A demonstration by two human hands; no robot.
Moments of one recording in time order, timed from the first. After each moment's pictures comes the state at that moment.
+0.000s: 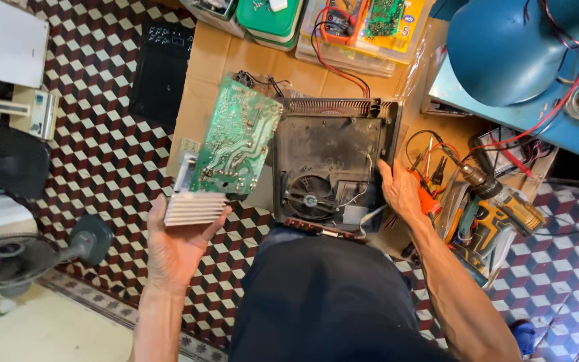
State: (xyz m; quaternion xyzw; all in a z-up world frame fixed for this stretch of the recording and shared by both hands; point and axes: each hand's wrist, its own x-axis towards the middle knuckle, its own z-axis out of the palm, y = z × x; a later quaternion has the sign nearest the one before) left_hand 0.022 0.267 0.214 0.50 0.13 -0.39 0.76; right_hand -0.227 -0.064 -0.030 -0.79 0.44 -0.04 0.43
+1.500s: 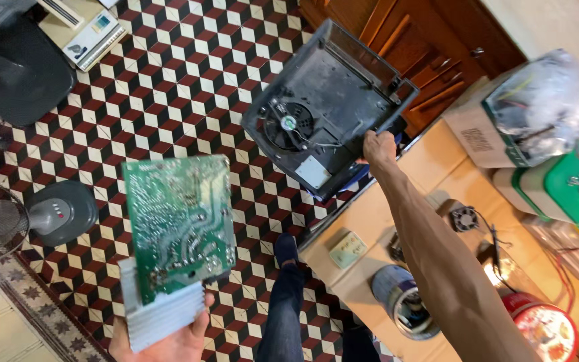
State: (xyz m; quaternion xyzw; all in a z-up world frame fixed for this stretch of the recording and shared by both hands) left_hand 0.286 0.653 0.018 0.22 0.24 -0.11 0.94; right_hand 0.491 0.162 -0.213 -0.72 0.49 0.05 0.48
